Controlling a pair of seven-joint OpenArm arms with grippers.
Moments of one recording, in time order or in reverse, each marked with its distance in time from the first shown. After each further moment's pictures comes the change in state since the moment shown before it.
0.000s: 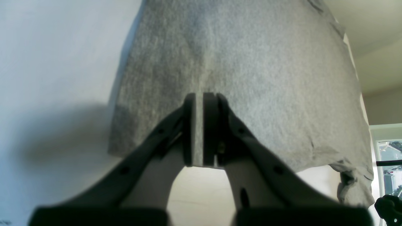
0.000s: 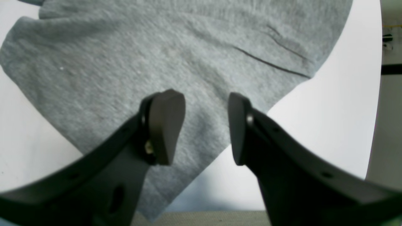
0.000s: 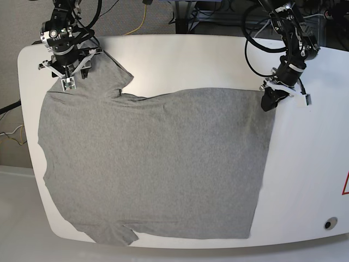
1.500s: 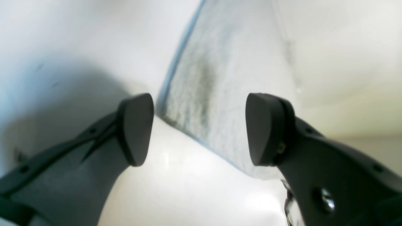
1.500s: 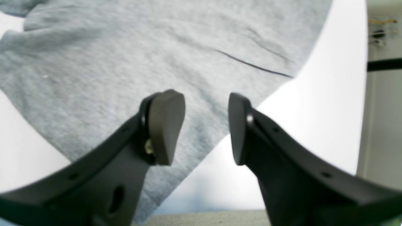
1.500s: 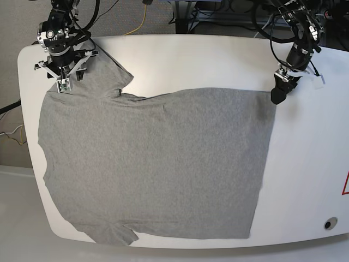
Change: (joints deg) left arm 1.6 -2.7 -8.1 -11.7 -20.2 2.0 4.6; right arm 0.6 -0.1 2.1 0.0 0.0 0.2 0.2
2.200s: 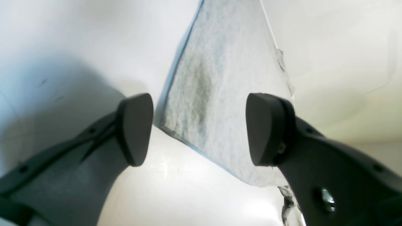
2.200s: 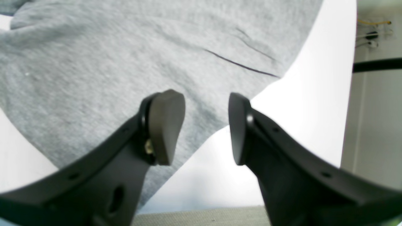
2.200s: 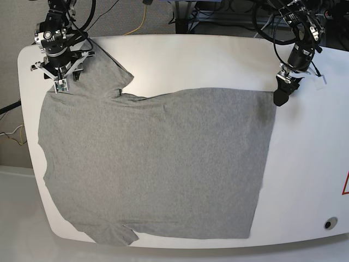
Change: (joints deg) left arm -0.6 0.8 -1.9 -0.5 -0.4 -0.3 0.1; right arm -0.1 1.5 0.1 0.0 -0.2 -0.2 0.0
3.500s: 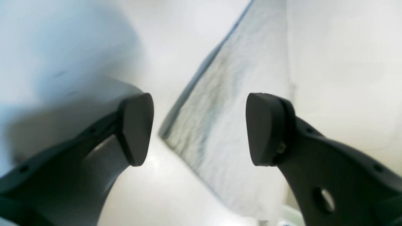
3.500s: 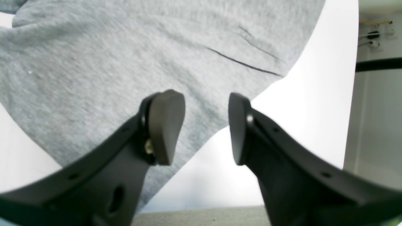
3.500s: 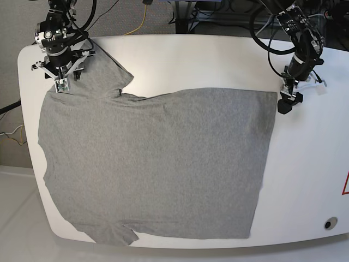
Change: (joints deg) left arm -2.7 1.2 1.8 8.2 3.5 24.3 0.9; right arm -0.2 -0.2 0.0 0.0 0.0 0.0 0.0
